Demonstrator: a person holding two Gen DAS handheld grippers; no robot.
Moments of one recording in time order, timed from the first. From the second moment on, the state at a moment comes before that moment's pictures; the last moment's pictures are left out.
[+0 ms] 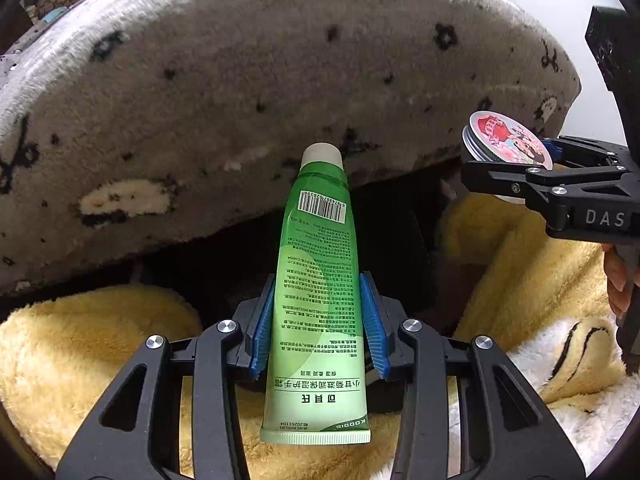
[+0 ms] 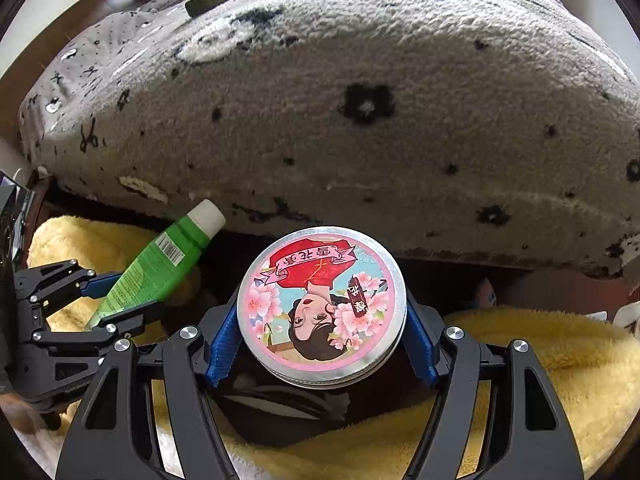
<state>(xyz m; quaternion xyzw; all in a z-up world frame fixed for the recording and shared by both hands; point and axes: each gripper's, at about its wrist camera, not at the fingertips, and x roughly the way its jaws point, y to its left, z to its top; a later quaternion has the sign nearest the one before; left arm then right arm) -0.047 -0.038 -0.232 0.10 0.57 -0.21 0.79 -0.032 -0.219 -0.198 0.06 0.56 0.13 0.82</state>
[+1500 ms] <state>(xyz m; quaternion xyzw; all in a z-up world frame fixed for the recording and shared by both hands) 0.014 -0.009 -0.194 0.06 0.55 -0.18 0.82 0.007 -0.241 -0.179 0.11 0.54 0.09 0.83</state>
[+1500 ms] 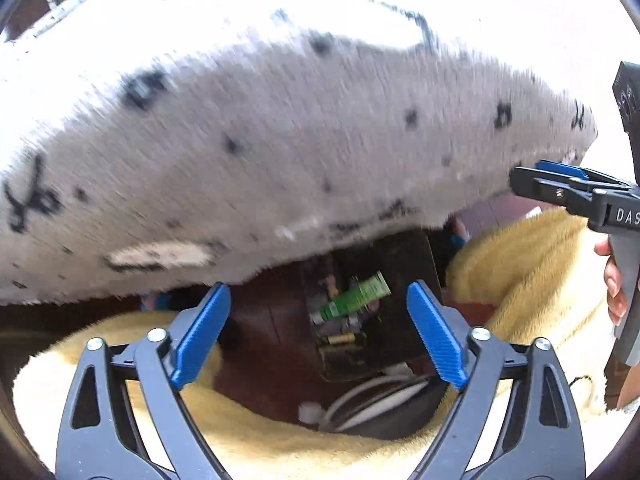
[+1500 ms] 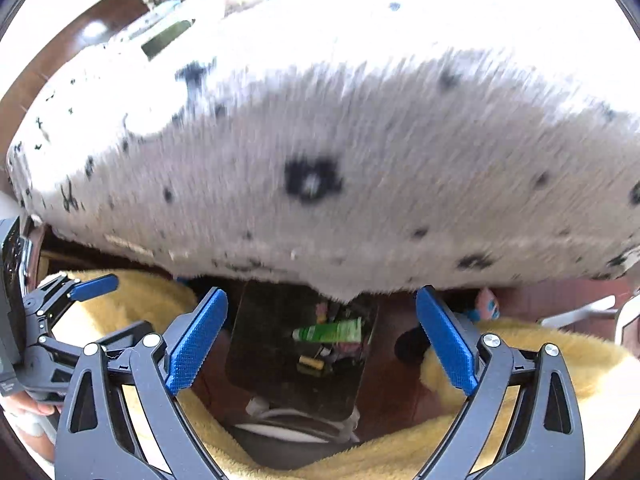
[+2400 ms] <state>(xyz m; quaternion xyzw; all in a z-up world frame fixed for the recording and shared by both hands) 0.216 0.026 -0.122 0.06 0.45 -0.08 0.89 0.185 -0.315 -0.113 0.09 0.45 -0.02 0.89</state>
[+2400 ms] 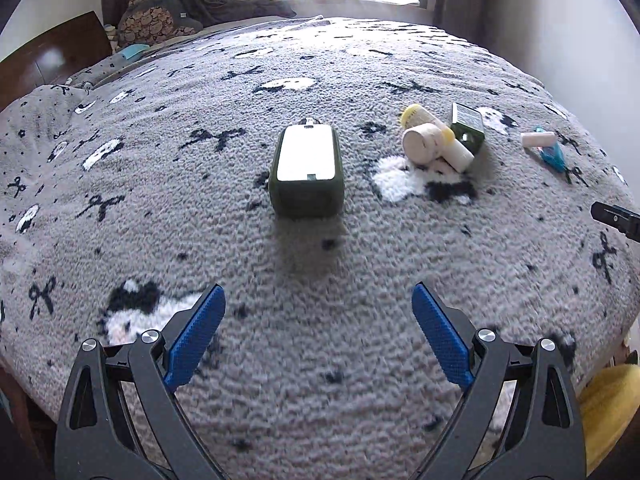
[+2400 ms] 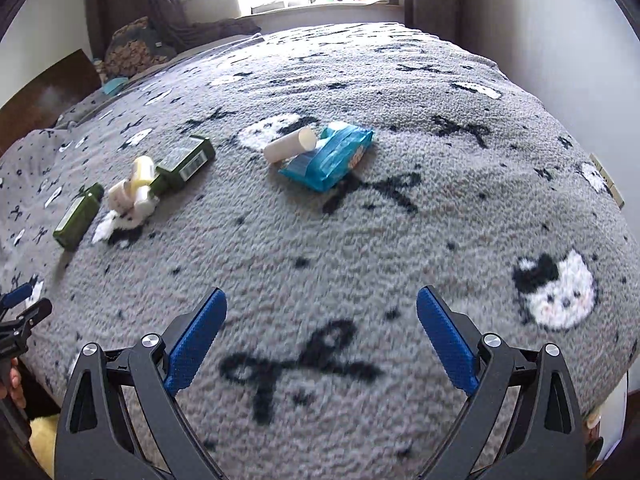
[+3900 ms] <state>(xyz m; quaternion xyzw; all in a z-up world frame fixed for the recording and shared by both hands) 0.170 0.006 -0.127 0.05 0.44 -0.10 0.89 0.157 -0.308 -0.117 0.04 0.46 -0.01 0.89</state>
